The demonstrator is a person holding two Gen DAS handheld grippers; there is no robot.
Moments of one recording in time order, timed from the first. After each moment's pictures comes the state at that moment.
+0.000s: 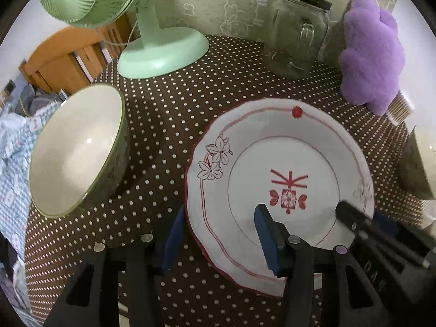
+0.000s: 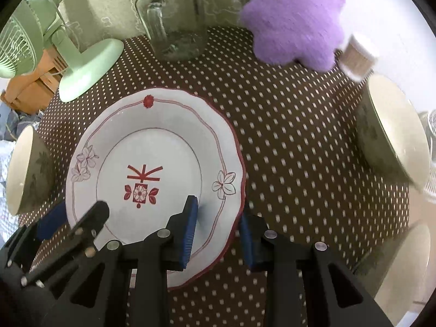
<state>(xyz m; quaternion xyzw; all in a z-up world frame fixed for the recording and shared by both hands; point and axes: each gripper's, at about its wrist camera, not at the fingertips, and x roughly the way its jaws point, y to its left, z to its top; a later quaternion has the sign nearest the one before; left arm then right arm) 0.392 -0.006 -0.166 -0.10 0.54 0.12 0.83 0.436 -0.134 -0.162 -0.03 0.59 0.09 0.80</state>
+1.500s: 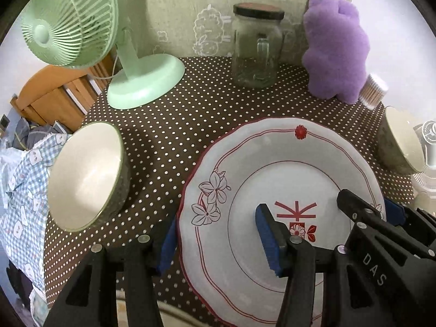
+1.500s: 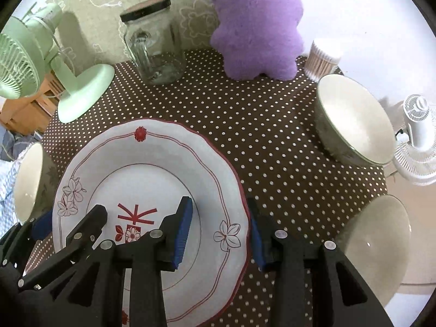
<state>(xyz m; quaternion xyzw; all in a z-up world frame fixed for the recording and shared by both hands) 0.381 -0.029 -0.132 -0.03 0.52 0.08 0.85 0.422 -0.146 -0.127 -0.01 0.55 0.05 0.83</state>
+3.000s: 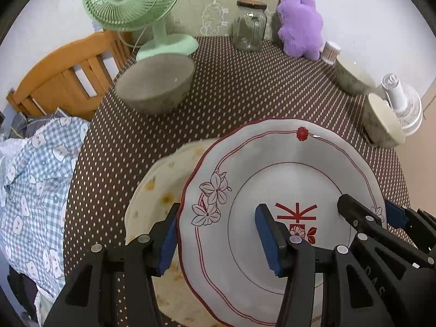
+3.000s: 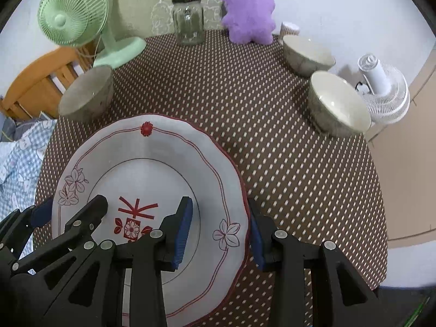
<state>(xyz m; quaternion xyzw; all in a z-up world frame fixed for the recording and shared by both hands) 0.199 0.028 -0.123 -0.01 0.53 0.00 0.85 0.202 -0.087 -0.103 -0.01 0.55 -0.01 0.83</state>
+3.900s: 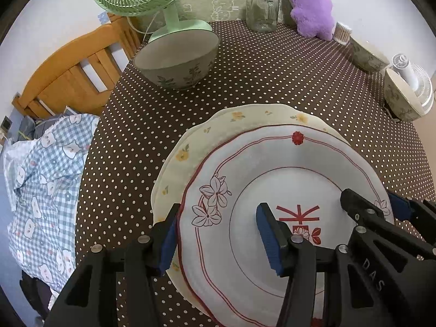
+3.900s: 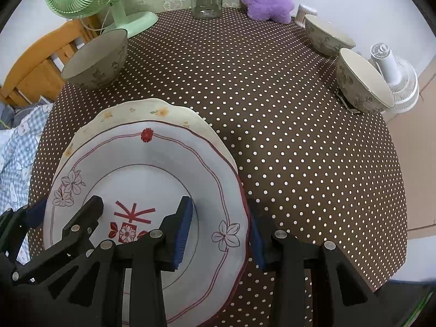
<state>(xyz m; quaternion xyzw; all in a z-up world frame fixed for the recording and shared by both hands) 0.188 0.053 -0.154 0.03 0.54 0.02 0.84 0.189 -0.050 -0.142 -0.01 0.58 0.00 0.81</state>
